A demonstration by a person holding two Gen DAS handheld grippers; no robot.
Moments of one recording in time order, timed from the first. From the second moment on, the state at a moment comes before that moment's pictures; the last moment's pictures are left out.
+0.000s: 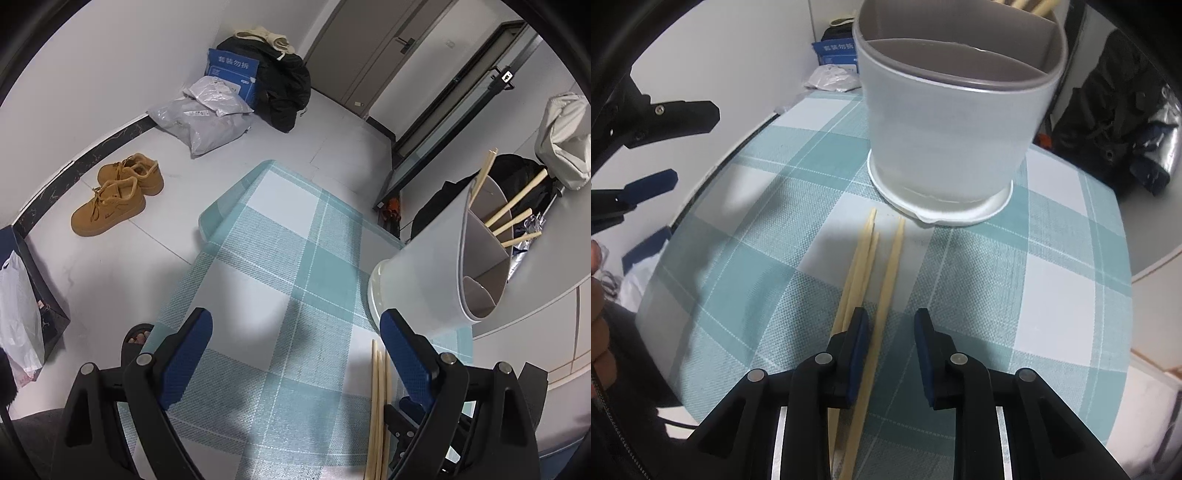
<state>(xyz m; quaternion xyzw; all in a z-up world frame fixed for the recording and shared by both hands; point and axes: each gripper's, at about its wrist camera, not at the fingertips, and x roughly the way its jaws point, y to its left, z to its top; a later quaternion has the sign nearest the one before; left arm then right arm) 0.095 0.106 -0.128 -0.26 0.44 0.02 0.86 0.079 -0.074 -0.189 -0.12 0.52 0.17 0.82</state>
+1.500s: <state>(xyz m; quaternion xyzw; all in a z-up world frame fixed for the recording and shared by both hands) 0.087 0.025 -0.150 -0.07 0.52 -0.03 0.85 0.093 -0.202 -0.142 0.22 0.46 0.21 0.84</state>
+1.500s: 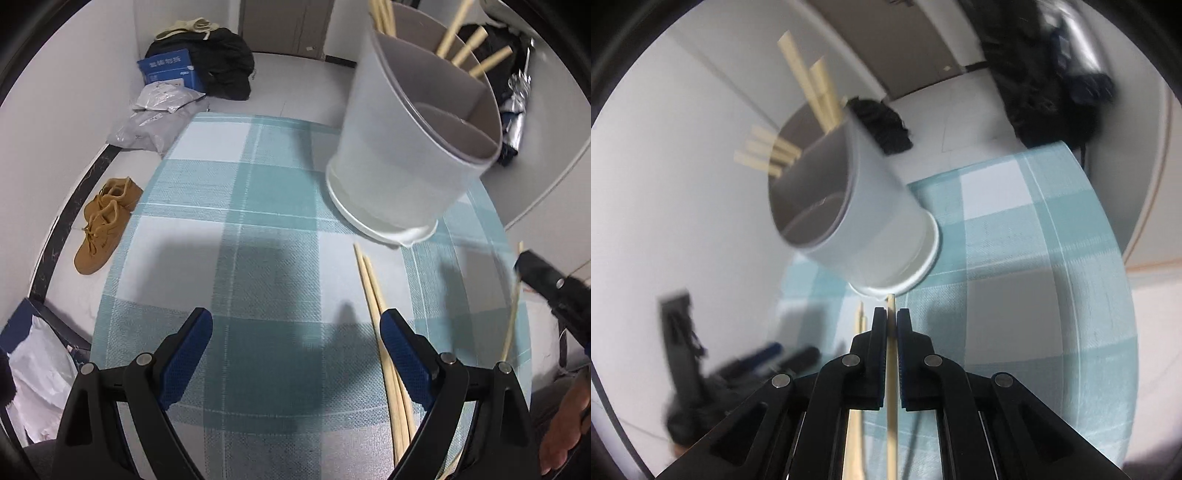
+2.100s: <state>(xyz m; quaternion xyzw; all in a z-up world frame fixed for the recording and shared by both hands) 0.097 -0.001 -0.168 -0.03 0.55 -0.01 0.84 0.085 -0.274 -0.138 0.31 0.38 0.21 0.84</state>
